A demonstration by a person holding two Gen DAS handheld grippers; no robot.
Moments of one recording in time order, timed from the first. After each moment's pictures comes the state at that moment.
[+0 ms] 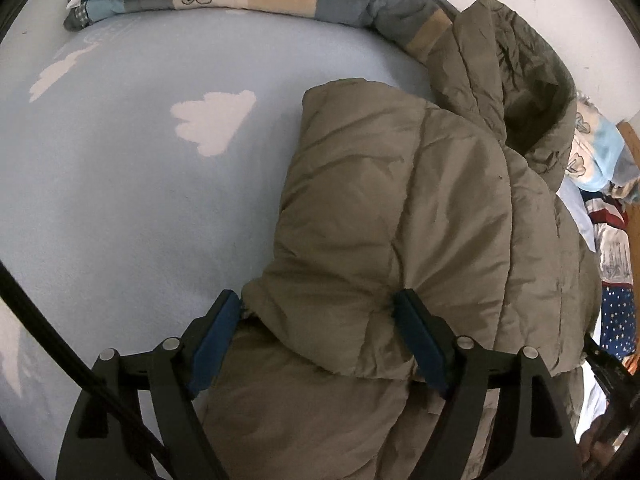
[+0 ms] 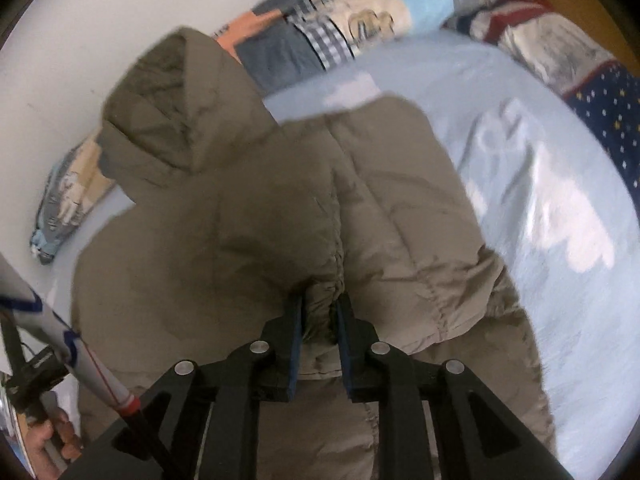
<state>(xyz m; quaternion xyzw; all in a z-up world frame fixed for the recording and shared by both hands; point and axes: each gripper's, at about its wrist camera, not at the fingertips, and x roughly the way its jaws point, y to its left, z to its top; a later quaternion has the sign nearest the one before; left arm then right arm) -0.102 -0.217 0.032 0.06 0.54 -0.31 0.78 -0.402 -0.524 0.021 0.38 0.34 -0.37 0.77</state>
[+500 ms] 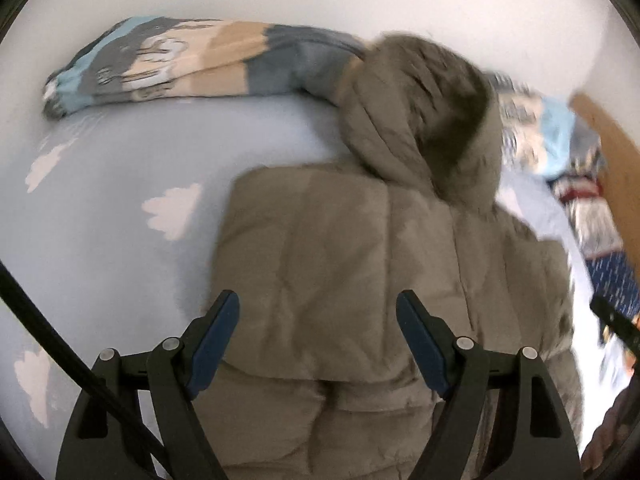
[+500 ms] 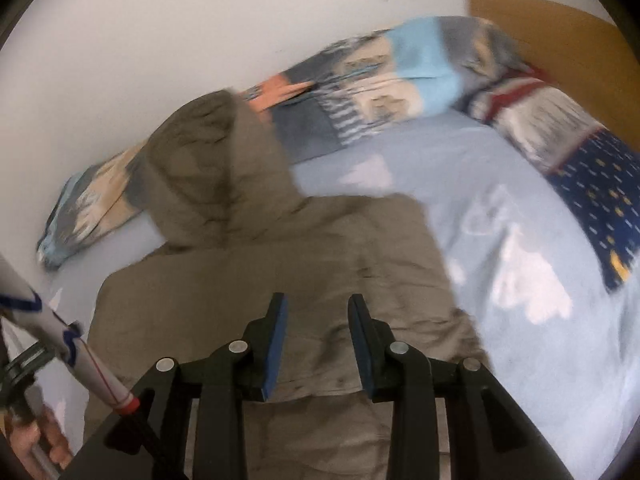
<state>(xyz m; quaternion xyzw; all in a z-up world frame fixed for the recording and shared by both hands) -0.160 -0.248 0.089 0.11 0.43 -0.38 0.81 -0.405 -0.486 0.095 0.29 0.29 -0.39 0.82</state>
